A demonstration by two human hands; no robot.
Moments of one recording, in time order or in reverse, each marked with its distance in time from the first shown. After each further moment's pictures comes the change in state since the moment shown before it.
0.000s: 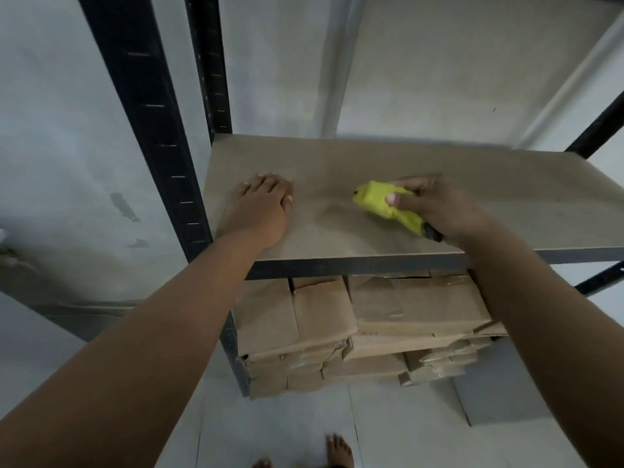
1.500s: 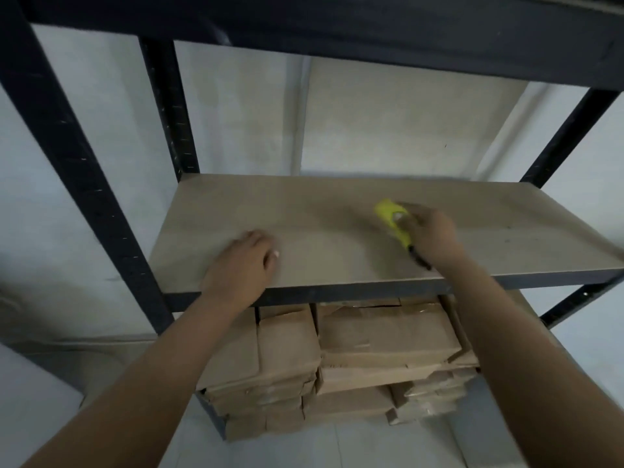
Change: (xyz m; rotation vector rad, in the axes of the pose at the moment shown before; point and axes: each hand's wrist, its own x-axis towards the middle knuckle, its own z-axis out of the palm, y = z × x) left_hand -0.036 0.062 0.005 -0.067 0.058 0.004; right_hand -0.007 0.050 -0.071 -0.438 0.353 0.000
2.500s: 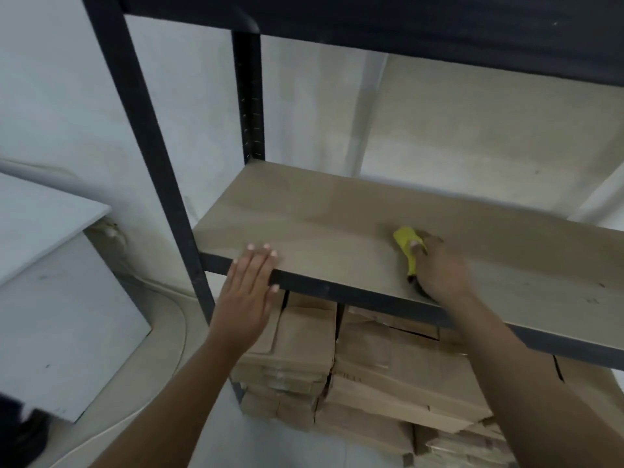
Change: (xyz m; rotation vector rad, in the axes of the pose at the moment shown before) left_hand -0.093 0.010 0.055 0.171 0.360 -0.126; right_hand 0.010 0.006 0.036 -0.145 -0.168 -0.041
